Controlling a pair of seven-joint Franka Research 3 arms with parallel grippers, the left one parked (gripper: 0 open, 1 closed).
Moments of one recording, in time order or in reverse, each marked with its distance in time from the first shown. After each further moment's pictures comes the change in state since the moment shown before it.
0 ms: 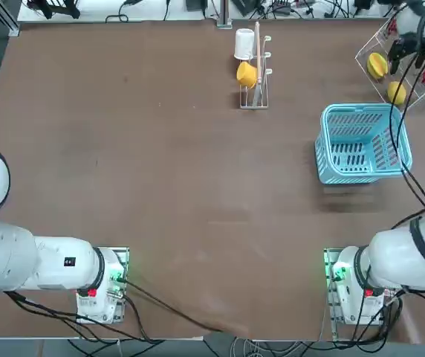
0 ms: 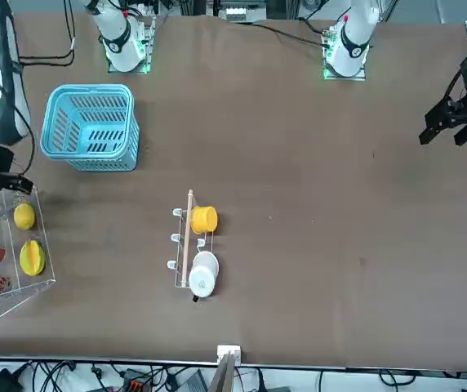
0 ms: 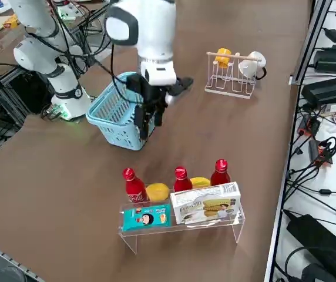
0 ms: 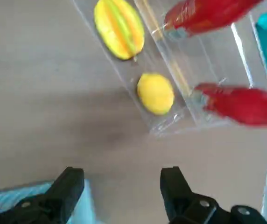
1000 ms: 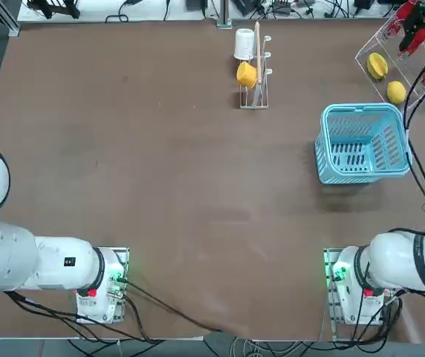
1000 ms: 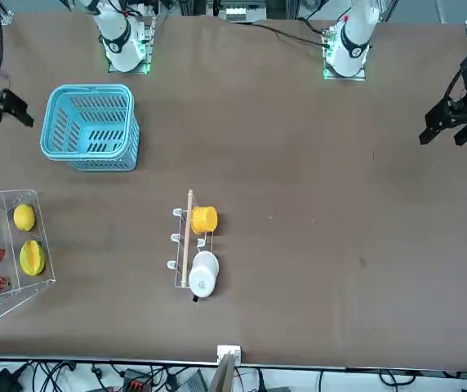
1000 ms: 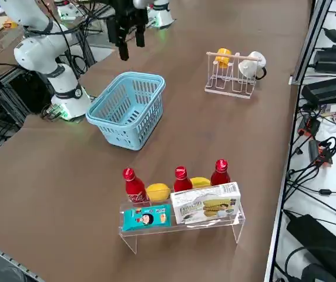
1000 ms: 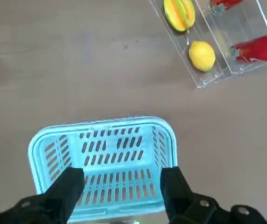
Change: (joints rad) arm 0.045 -0.374 0.056 -0.002 0.204 -0.354 -0.011
